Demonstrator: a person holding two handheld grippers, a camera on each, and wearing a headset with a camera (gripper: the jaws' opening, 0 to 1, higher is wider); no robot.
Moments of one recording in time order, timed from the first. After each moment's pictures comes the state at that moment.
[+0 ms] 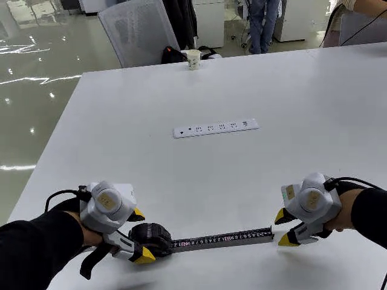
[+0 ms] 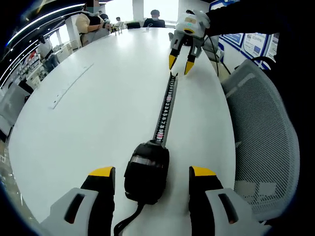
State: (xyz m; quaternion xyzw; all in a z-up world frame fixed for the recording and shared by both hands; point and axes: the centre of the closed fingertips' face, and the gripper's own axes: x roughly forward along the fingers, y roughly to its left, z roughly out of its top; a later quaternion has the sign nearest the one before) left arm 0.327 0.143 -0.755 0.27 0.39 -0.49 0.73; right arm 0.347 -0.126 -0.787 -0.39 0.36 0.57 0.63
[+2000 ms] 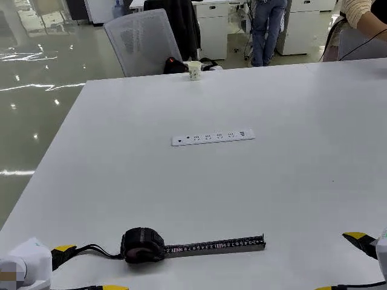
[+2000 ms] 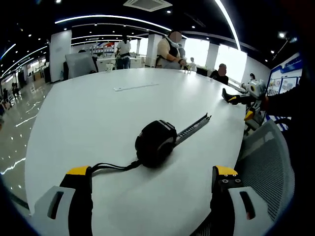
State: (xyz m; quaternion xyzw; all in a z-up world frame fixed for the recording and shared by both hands) left arm 0.265 0.210 -0.733 0.03 0.31 -0.27 0.91; right arm 0.288 -0.204 -0.737 -0.14 0.31 0.39 0.86
